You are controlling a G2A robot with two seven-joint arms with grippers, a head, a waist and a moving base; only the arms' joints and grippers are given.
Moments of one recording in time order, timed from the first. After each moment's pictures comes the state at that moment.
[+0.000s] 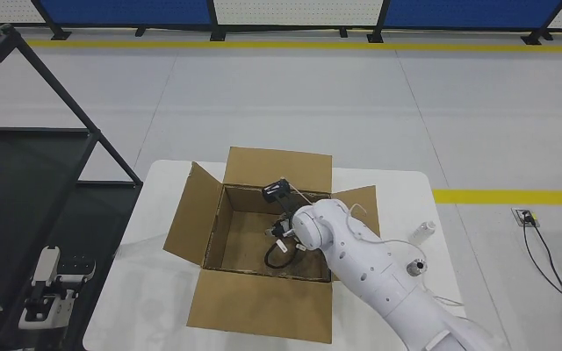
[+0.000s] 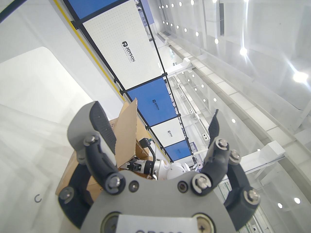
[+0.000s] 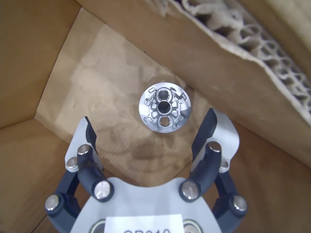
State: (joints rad) left arm 1.80 -1.36 -2.06 -2.23 -0.16 -0.17 -0.21; right arm -0.34 -1.56 0.68 -0.89 -0.87 0.12 0.95
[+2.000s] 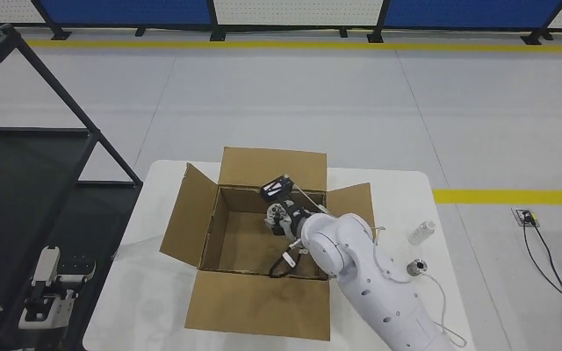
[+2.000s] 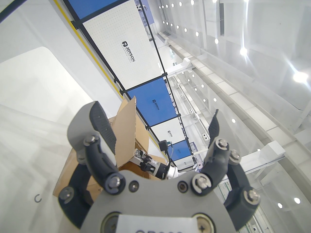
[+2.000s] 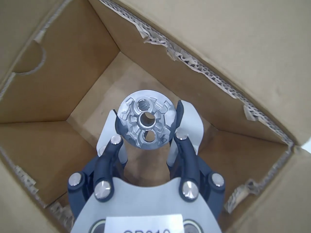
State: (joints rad) left arm 1.80 -1.36 -2.06 -2.23 -0.16 -0.17 -0.21; right arm -0.66 -1.49 0.96 -1.45 -1.13 -0.02 0.94
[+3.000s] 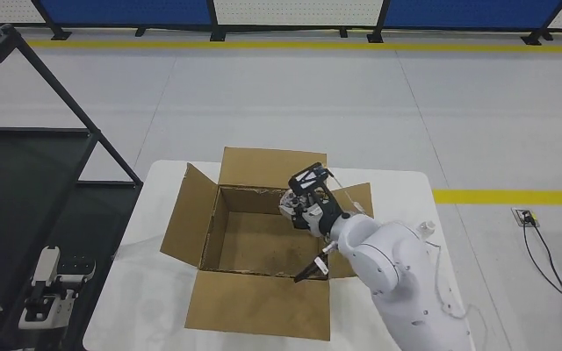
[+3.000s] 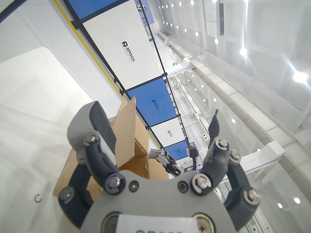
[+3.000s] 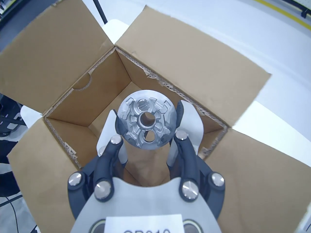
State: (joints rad) left arm 1.80 -1.36 -2.06 -2.23 -0.16 -0.17 -0.21; right arm -0.84 -1.43 1.21 -1.84 -1.10 -0.12 1.00
